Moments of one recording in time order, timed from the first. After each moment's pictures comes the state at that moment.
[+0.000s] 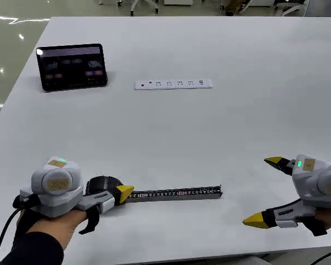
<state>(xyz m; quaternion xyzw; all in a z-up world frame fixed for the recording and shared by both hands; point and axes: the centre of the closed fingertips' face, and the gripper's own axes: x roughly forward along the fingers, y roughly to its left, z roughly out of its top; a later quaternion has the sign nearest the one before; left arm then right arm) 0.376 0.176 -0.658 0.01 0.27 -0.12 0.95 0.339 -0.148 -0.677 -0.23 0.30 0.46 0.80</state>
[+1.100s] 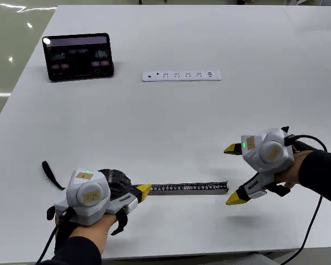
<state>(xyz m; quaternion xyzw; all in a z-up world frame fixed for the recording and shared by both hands) 0.376 0.158 -0.699 -0.01 0.24 -0.10 0.96 0.368 -0.095 -0.729 -0.36 0.33 0.58 0.65</state>
